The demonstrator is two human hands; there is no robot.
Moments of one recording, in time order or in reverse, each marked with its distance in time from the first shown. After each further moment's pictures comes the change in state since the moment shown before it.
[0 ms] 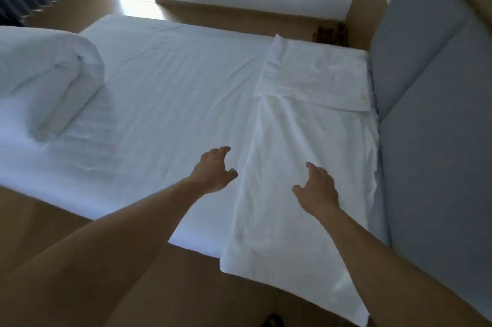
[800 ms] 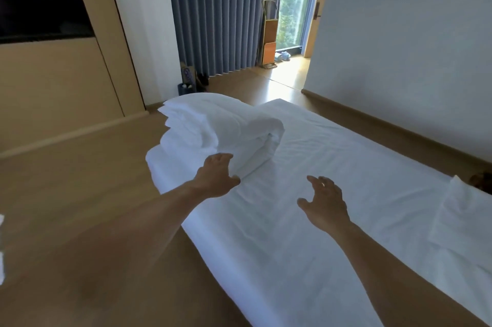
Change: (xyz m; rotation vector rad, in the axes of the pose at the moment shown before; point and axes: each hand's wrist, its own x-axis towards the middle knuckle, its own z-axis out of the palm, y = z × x) left_hand -0.096 -0.430 -0.373 -0.077 0.470 -0.288; right_hand -0.054 -0.568 0.127 -0.187 -0.035 -0.677
